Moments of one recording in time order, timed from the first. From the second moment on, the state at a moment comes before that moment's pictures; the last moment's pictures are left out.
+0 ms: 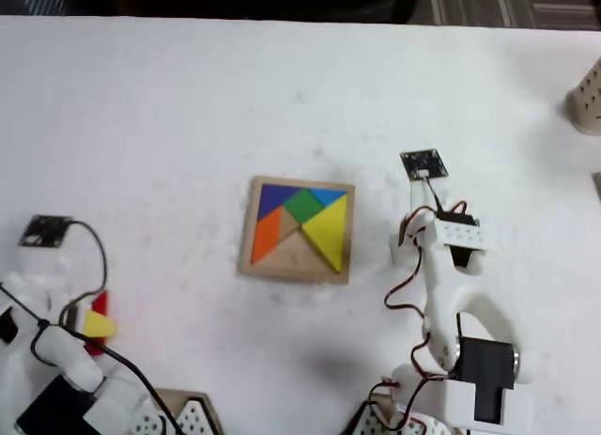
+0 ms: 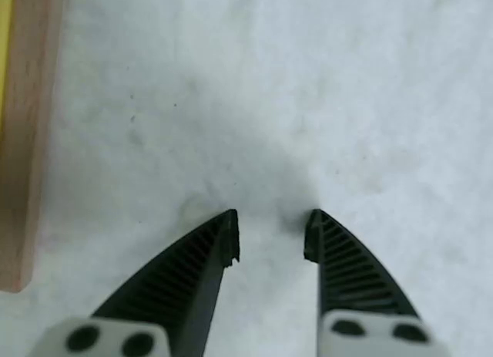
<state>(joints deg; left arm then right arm) -60.3 -19.5 60.8 52.5 -47.7 4.1 -7.8 49.2 45.5 20.4</state>
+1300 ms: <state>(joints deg) -72.2 -29.8 77.9 33.4 -55.4 4.1 -7.8 49.2 45.5 20.4</state>
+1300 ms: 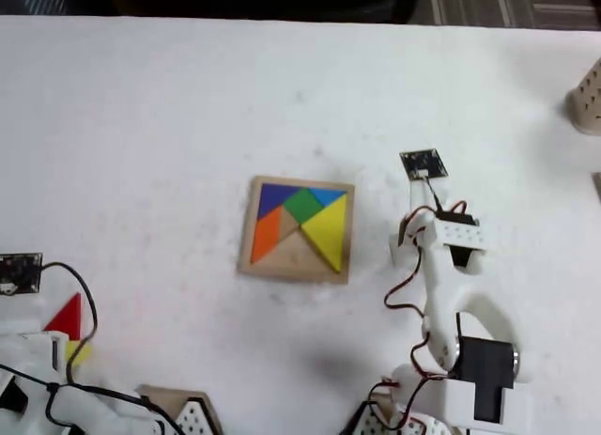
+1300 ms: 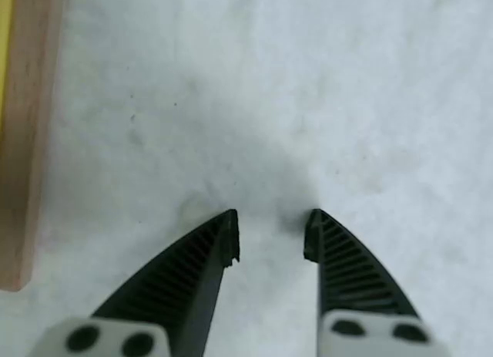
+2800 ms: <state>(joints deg) -64.0 -4.7 46.7 46.8 -59.6 4.5 -7.8 49.2 45.5 20.5</state>
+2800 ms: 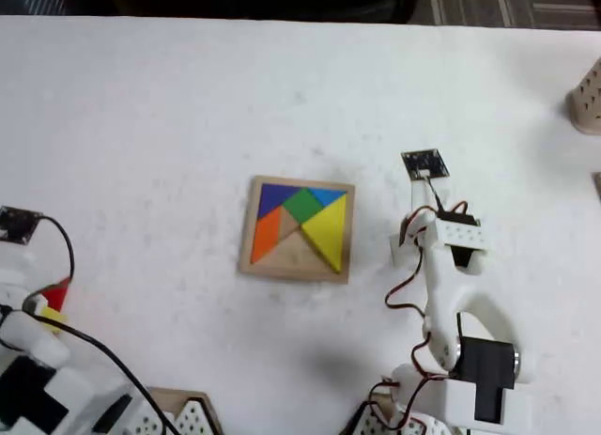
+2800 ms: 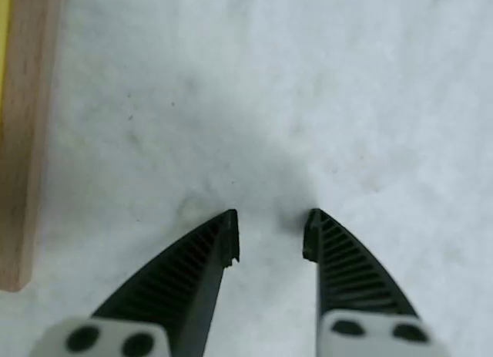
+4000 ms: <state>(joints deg) -70.4 32.0 -0.7 47.5 -55.3 4.6 -7.8 49.2 45.5 20.5</state>
